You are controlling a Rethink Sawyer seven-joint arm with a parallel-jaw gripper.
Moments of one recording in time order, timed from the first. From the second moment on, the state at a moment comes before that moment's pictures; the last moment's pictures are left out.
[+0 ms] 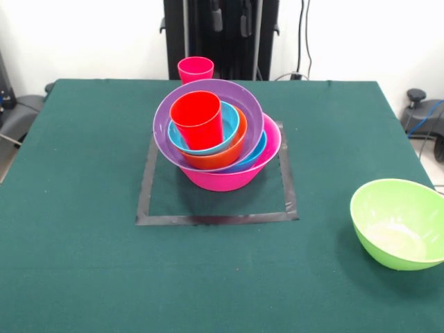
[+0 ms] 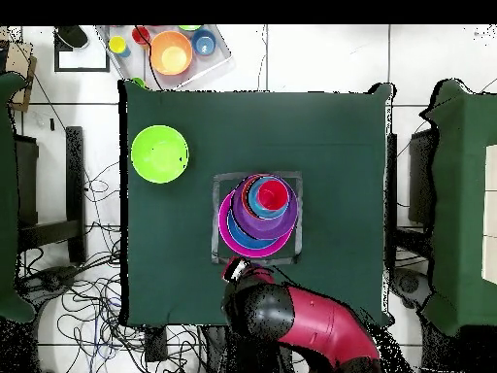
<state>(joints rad) -0.52 -1.08 0.17 2.30 -0.02 0.39 1.96</state>
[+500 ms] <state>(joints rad) -0.54 -1.05 0.19 2.34 -0.09 0.33 1.96</state>
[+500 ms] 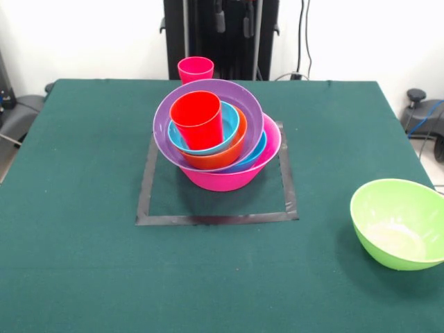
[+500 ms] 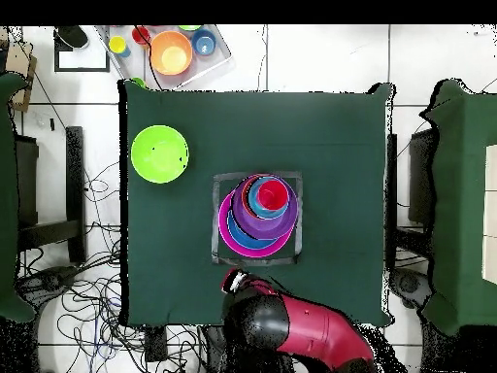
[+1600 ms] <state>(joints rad) -0.51 -0.86 0.11 2.26 -0.33 0.26 1.96</state>
